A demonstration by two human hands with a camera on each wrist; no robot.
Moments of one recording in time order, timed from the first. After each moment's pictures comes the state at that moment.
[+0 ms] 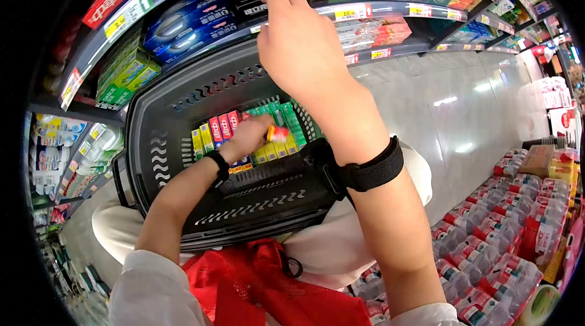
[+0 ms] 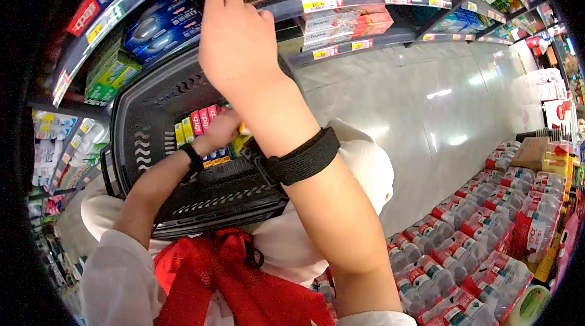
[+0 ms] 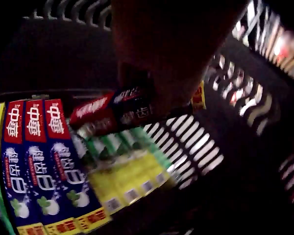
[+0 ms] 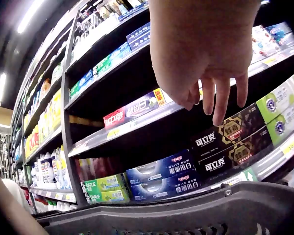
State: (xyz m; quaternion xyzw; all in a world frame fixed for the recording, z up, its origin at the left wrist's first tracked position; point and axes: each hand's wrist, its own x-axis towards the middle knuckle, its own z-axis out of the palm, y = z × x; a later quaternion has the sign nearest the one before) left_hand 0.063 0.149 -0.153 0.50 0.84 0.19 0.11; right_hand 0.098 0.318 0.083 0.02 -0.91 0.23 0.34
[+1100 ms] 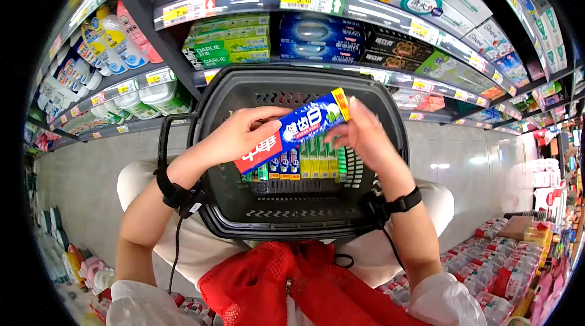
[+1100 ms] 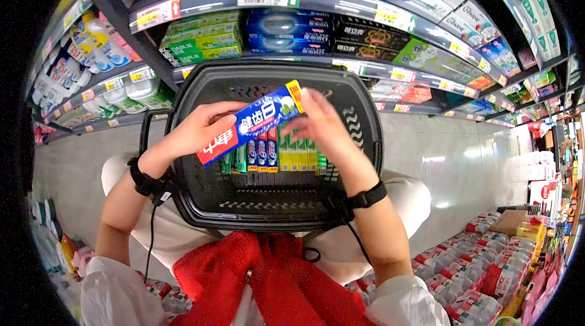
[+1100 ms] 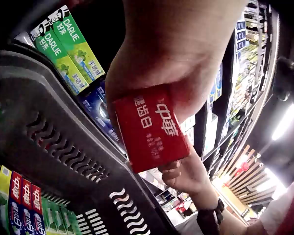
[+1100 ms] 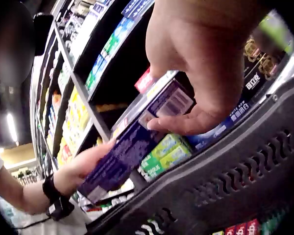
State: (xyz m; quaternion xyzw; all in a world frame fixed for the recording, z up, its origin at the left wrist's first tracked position) left_hand 0.070 -0.023 0.059 0.29 0.74 0.55 0.24; right_hand 0.113 0.219 0.062 -0.07 -0.61 0.77 -0.15
